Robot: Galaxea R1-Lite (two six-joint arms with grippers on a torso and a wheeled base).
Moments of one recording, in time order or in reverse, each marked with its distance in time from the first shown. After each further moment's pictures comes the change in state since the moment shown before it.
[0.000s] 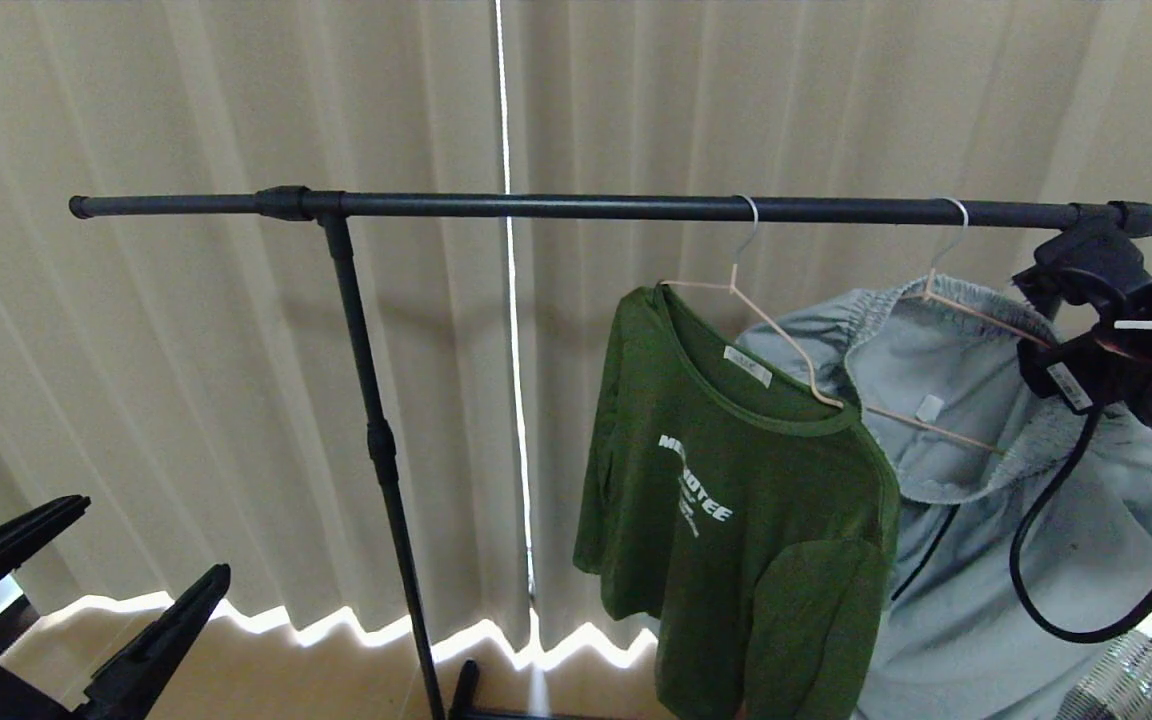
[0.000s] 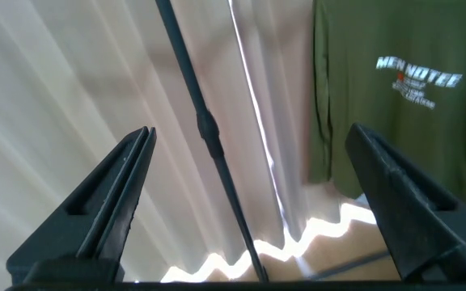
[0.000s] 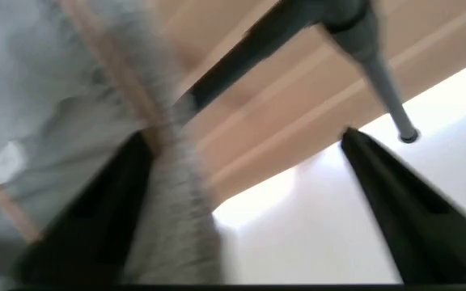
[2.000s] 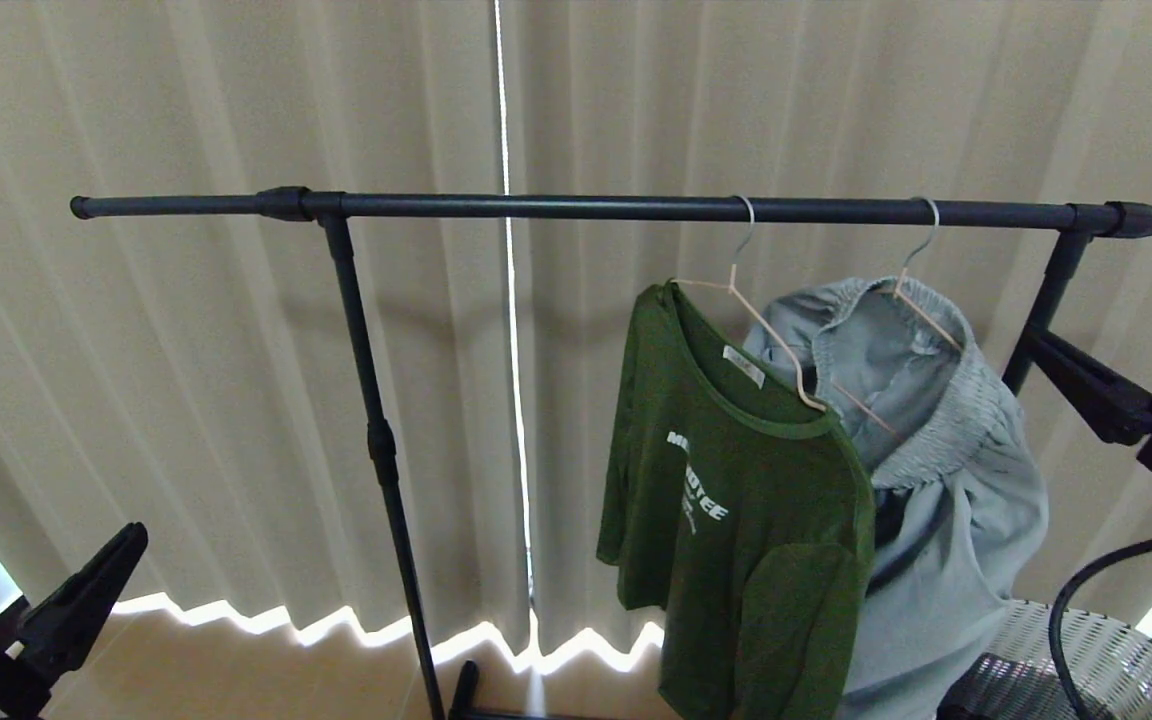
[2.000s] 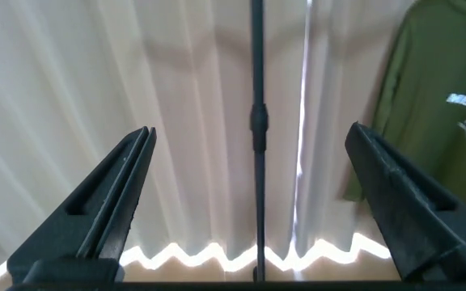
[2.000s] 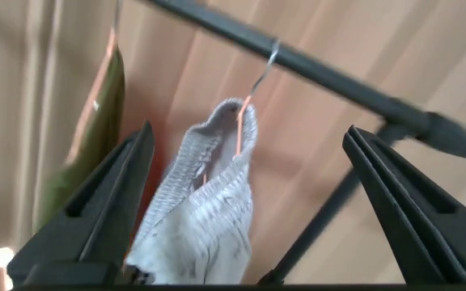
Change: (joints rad) left arm 0.248 -0.016 -0.002 0.011 0.004 -0.176; right arm 0.056 -0.405 0.313 -0.120 0.604 0.409
